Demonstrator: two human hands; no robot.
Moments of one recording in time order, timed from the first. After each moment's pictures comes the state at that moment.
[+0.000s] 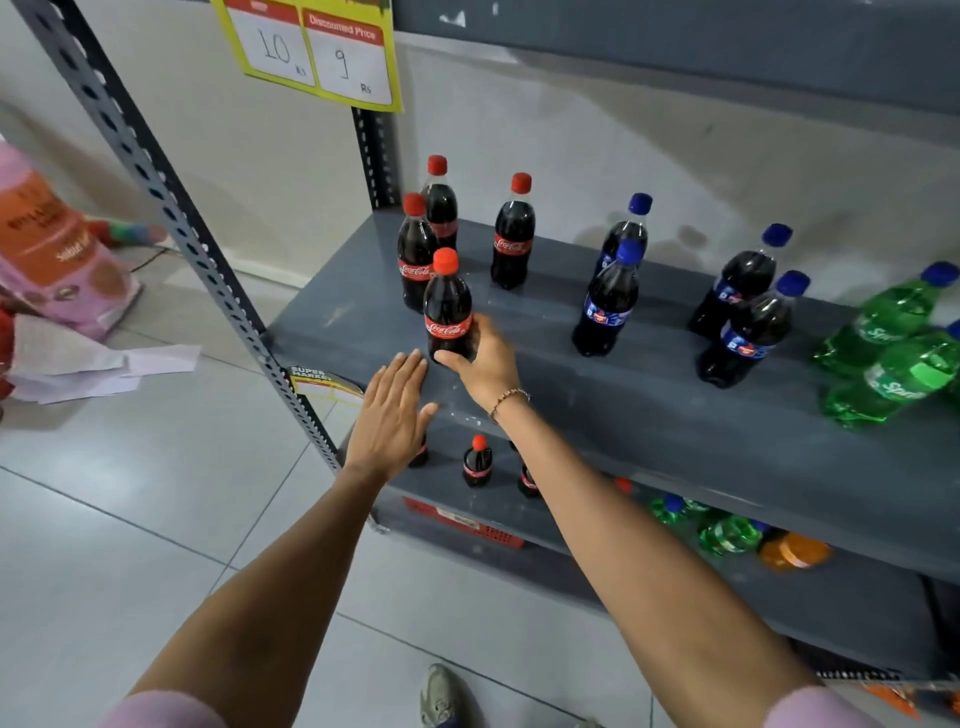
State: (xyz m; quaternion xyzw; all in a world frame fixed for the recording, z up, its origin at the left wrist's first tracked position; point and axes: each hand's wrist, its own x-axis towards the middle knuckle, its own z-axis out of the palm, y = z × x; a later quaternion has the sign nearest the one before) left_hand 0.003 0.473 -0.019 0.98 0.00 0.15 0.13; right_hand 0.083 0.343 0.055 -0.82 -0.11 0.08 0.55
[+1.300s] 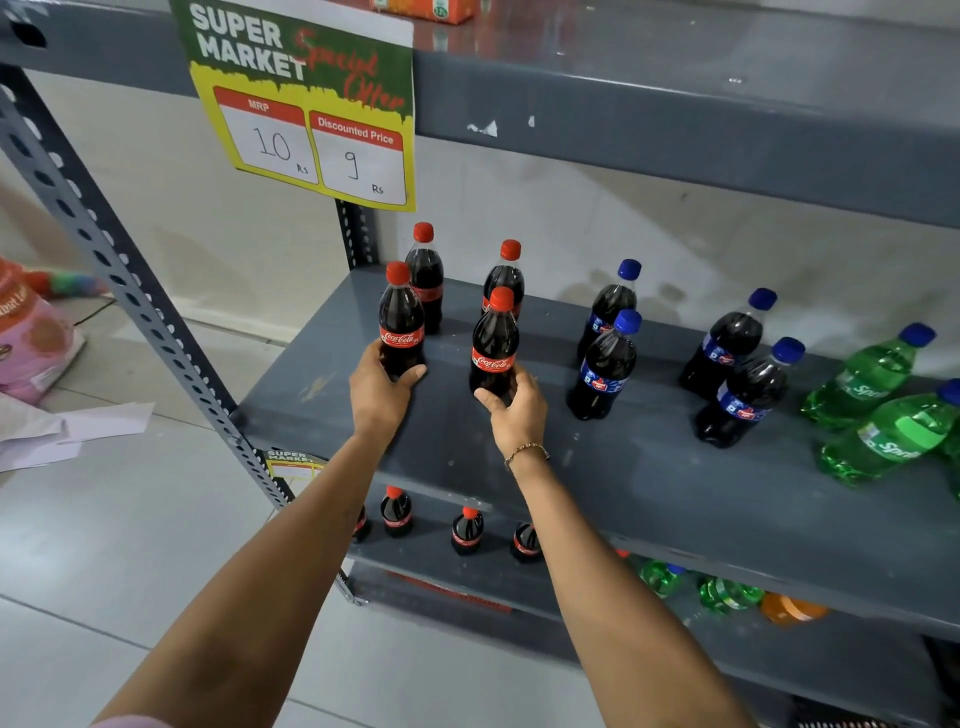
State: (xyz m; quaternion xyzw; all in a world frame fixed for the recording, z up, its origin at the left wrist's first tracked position) left_hand 0.117 0.493 0.046 0.81 0.23 0.18 0.50; right_hand 0.129 0.335 0.040 -0.82 0.01 -0.05 0.58
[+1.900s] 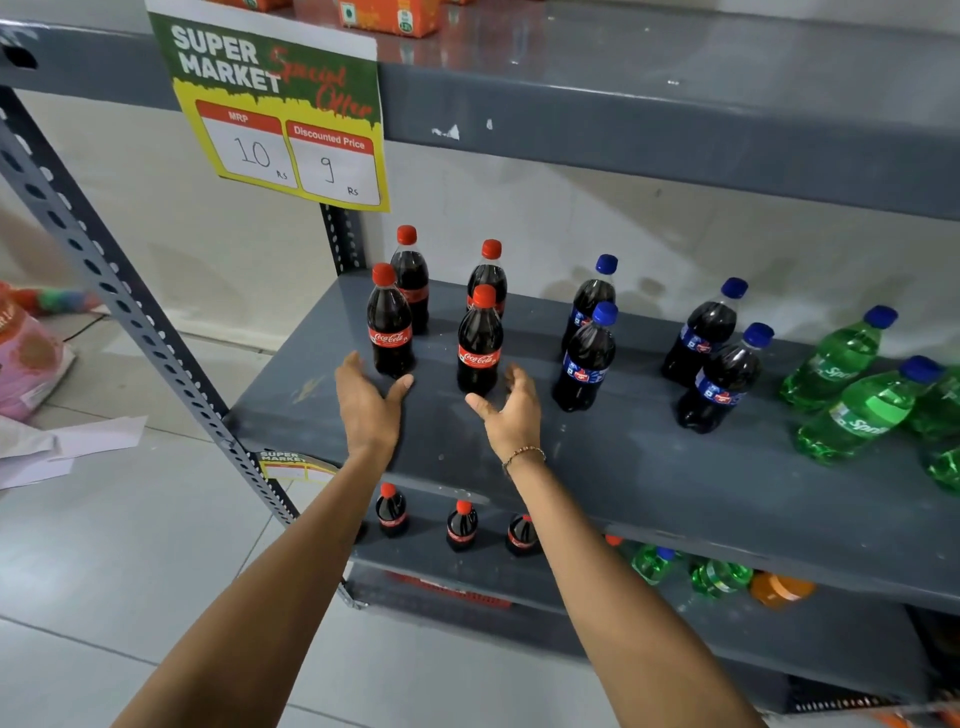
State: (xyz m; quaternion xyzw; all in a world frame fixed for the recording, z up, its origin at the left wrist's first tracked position) left_hand 0.098 0.483 0.032 0.79 0.26 0.22 0.51; right_hand 0.115 0.323 0.038 -0.81 0.01 -0.04 0.58
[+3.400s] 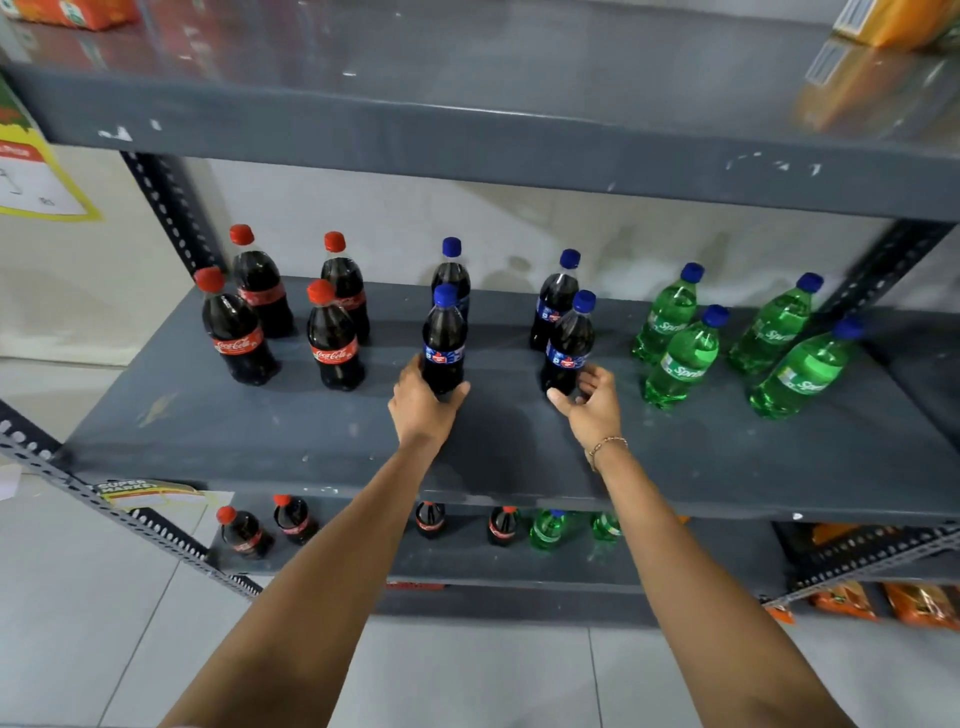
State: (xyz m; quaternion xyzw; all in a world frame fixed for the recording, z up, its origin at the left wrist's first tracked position) left_hand 0.121 0.281 0.037 0.86 0.13 0.09 0.48; right_hand 0.120 0.074 0.039 -0.78 0.17 -0.08 0.60
